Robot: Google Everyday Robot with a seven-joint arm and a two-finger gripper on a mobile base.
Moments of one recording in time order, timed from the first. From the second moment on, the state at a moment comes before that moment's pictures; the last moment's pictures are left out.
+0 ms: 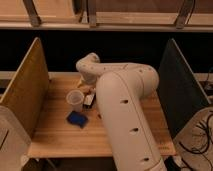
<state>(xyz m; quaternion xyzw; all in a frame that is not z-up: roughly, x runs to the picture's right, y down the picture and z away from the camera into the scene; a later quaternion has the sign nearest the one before) -0.105 -0.002 0.970 -0.20 0.16 0.74 0.62</state>
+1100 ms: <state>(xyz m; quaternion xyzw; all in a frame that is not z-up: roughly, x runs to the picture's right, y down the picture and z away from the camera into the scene) -0.098 0.010 0.995 -0.24 0.17 0.75 0.60</state>
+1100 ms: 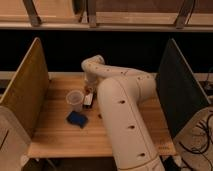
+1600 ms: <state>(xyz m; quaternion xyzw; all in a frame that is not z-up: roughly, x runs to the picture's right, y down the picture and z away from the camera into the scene) -0.098 -0.002 0.995 -0.24 0.15 0.75 0.60</state>
